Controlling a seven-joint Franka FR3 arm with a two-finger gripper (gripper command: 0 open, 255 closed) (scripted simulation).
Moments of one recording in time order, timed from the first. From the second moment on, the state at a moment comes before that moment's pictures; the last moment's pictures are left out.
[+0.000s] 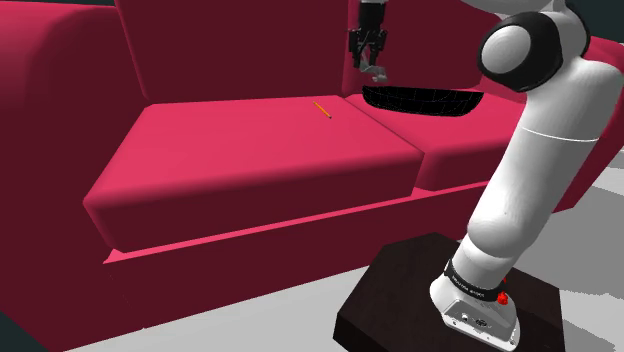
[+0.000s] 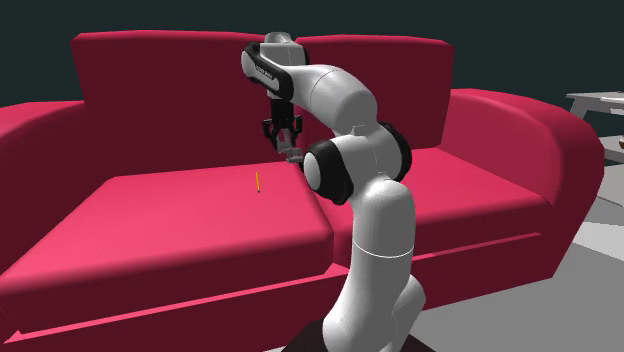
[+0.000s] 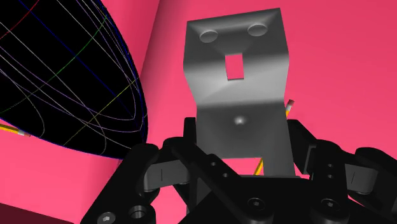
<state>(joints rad) -0.23 0.07 -0.16 -1.26 0.00 1.31 -0.09</state>
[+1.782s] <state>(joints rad) -0.46 -0.01 -0.38 -1.50 -0.02 1.49 -0.55</state>
